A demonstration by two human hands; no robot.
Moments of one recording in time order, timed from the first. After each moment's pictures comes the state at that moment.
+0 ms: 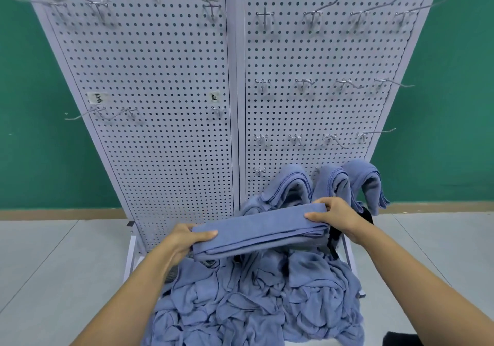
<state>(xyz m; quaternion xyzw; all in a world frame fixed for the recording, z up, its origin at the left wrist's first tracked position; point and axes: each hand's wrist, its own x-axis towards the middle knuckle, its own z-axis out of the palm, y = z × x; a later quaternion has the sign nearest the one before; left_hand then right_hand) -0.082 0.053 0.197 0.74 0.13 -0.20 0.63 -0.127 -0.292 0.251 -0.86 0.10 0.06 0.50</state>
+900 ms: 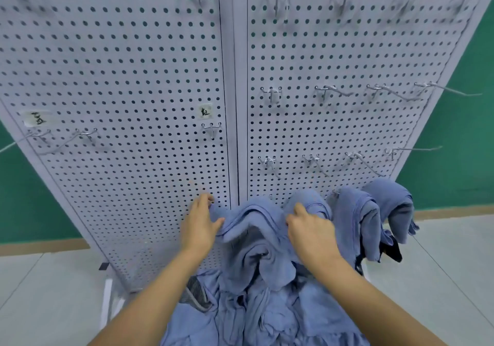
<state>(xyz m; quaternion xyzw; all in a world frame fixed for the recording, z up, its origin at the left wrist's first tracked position) 0.061 -0.001 0.190 0.93 -0.07 0.14 0.33 -0.020 -0.216 0.218 -0.98 0.02 -0.21 -0.01</state>
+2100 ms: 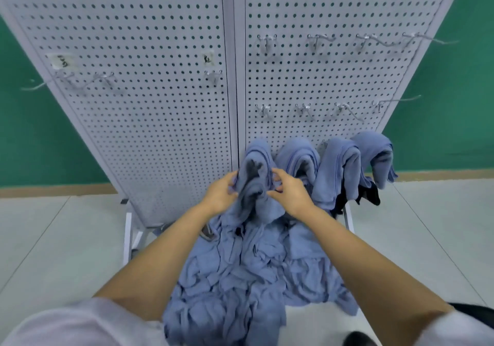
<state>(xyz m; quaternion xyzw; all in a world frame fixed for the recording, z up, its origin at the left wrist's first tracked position) -0.020 -0.018 0.195 0.91 -0.14 -0.13 0.37 -0.064 -0.208 0.201 -0.94 0.02 0.01 0.35</state>
